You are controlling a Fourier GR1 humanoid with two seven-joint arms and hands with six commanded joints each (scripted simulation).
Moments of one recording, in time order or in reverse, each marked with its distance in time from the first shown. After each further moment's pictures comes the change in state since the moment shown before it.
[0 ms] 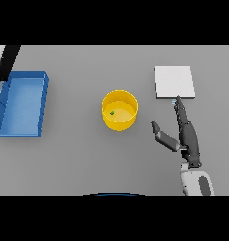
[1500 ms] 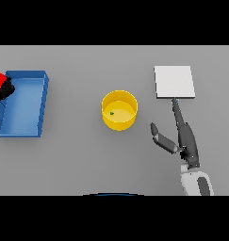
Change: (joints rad) left arm 1.009 0.315 0.176 -0.800 0.702 0.597 0.523; right arm 0.004 -0.034 0.032 0.015 0.062 0.005 -0.030
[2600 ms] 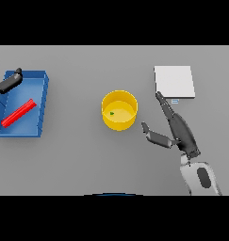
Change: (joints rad) left arm 0.004 0.040 0.029 -0.050 0.133 -0.210 -0.090; right arm -0.115 -0.109 0.075 -0.010 0.108 0.107 0.061
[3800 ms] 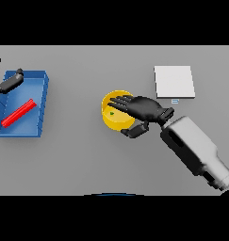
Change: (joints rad) left arm -0.008 -0.004 -0.008 0.003 -0.002 -0.008 -0.012; right arm -0.563 -0.167 0.344 0.406 0.353 0.360 -0.091
